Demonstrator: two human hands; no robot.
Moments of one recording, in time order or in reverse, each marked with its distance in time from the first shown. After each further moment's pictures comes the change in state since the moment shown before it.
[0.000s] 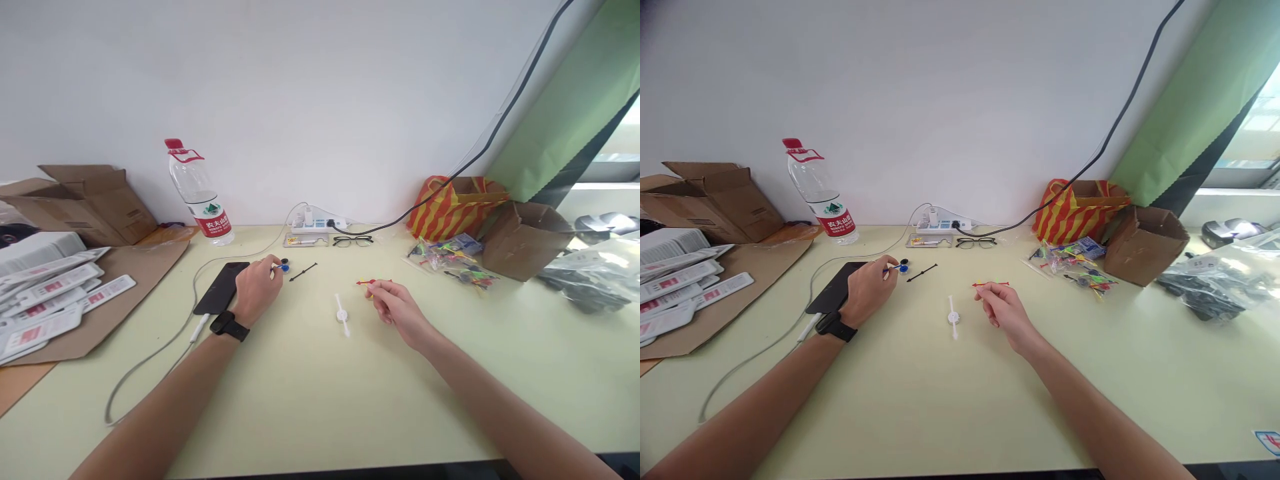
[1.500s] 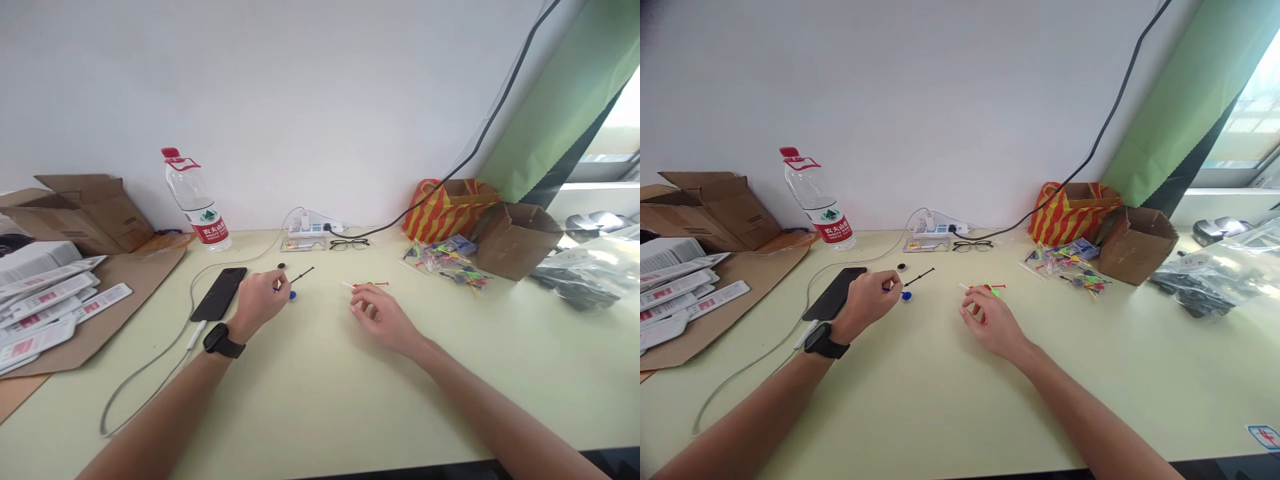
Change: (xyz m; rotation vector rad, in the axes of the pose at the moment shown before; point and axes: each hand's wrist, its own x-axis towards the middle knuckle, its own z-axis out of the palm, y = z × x) left_hand -0.014 0.029 -0.033 -0.125 -0.112 0.075; right_hand -0.002 0.017 0.003 -0.601 -0.102 -0.447
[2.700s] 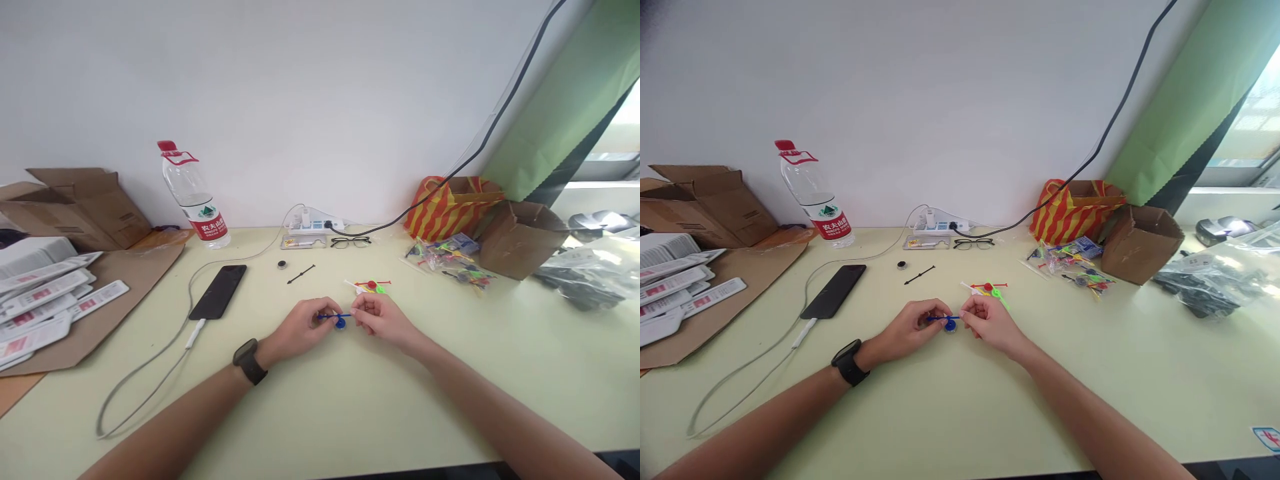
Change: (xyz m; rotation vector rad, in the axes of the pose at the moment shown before) left_hand -0.042 0.049 0.031 -0.760 -0.512 0.296; right_hand 0.006 -0.008 0.006 0.488 -0.160 0.335
